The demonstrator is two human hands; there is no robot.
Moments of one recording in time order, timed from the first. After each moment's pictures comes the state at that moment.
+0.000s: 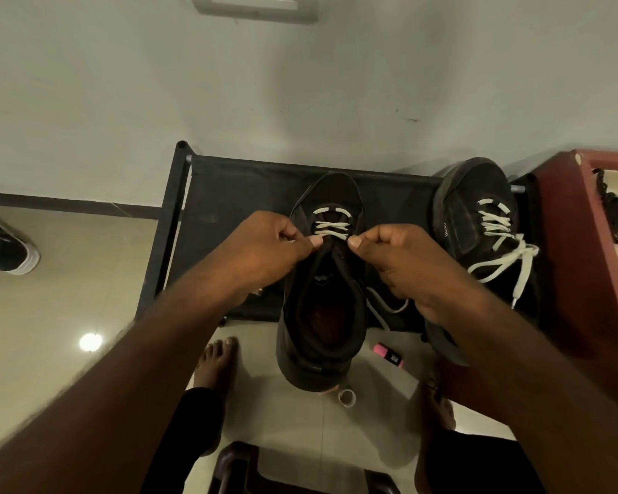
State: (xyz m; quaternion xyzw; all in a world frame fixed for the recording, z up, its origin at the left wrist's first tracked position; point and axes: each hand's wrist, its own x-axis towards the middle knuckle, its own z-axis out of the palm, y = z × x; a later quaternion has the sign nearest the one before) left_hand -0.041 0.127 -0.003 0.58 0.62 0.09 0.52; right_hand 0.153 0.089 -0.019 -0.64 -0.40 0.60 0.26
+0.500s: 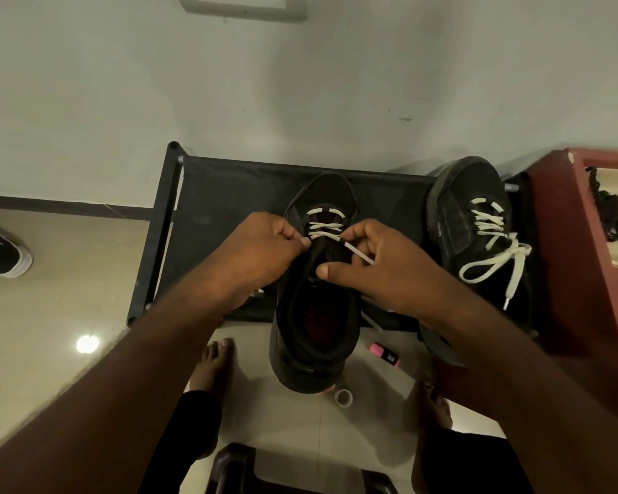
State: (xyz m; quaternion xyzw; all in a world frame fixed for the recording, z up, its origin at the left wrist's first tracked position) left_hand -0.033 0.129 -0.006 0.54 0.63 0.10 0.55; right_hand 0.144 0.087 -0.011 -0.65 -0.52 0.53 0.18
